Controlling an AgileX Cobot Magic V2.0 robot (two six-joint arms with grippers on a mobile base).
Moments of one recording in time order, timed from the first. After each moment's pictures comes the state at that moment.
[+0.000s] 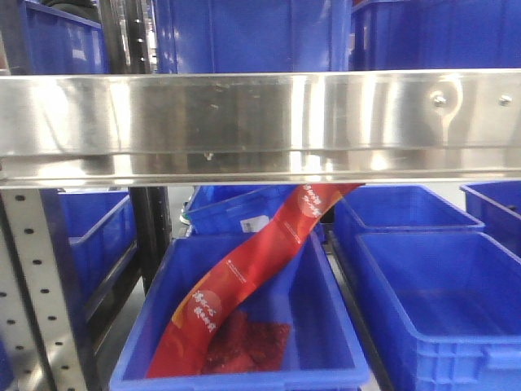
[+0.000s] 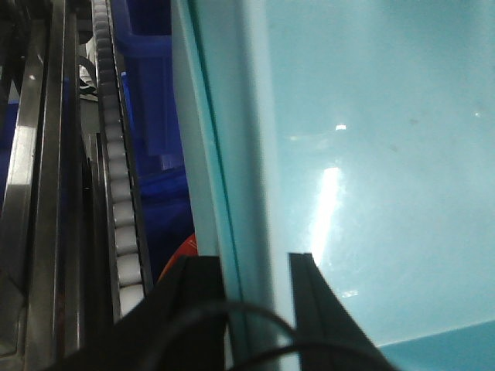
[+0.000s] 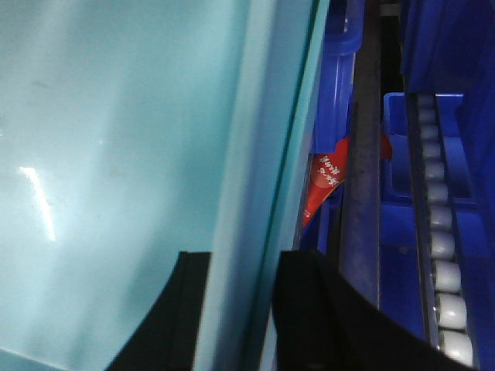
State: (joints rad) left arm -0.37 1.55 -1.94 -0.09 1.00 -0.10; right arm 0.34 1.59 -2.00 0.10 1.03 0.12
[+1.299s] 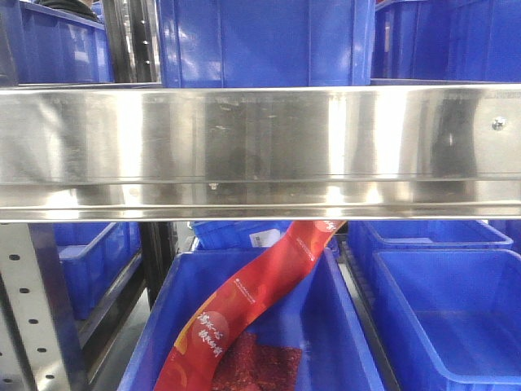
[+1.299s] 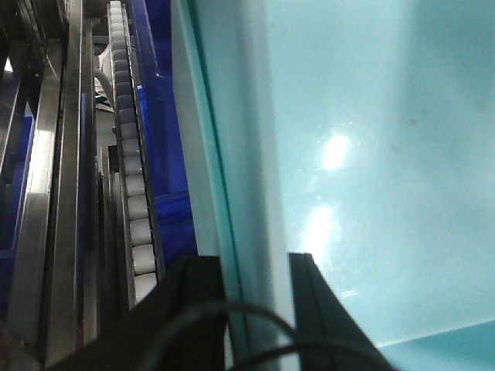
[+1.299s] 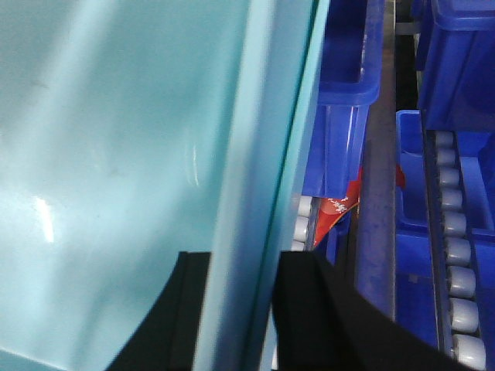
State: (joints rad) left arm -0.37 1.55 -1.94 -0.09 1.00 -0.10; right arm 0.34 1.59 -2.00 0.10 1.03 0.12
